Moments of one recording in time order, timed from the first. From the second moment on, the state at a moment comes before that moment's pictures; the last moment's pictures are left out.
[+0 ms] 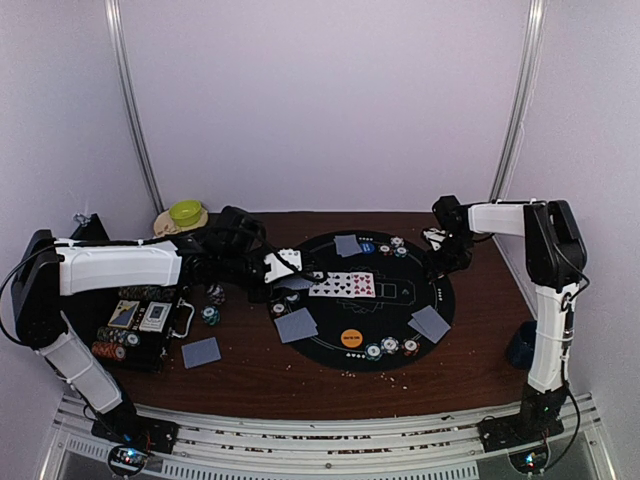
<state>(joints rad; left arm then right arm) -0.77 1.59 1.09 -0.20 0.12 0.78 0.22 2.11 1.56 -0.71 0.04 -0.10</state>
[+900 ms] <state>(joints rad) -0.77 1.59 1.09 -0.20 0.12 0.78 0.29 2.11 1.62 -0.76 0.05 -0.15</state>
